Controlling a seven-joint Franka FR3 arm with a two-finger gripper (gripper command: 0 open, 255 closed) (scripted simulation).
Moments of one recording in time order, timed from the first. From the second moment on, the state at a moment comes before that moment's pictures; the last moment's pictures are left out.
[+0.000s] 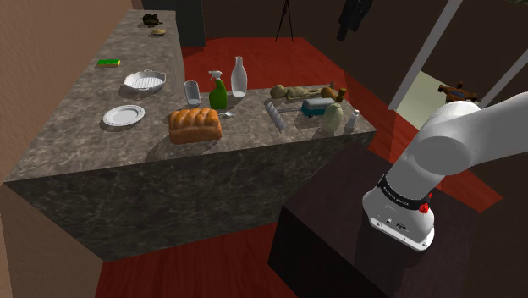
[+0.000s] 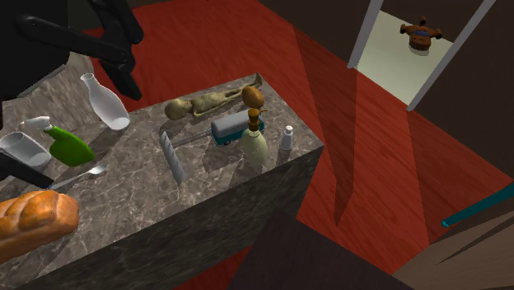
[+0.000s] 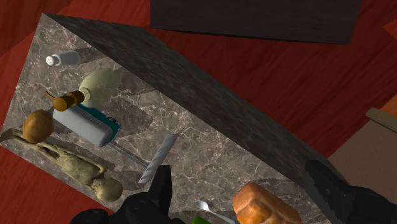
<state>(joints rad) 0.01 -0.75 -0.05 -2.31 -0.11 1.67 -0.16</state>
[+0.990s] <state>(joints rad) -0.10 -0.63 -0.29 -2.51 -0.18 2.09 -0.24</state>
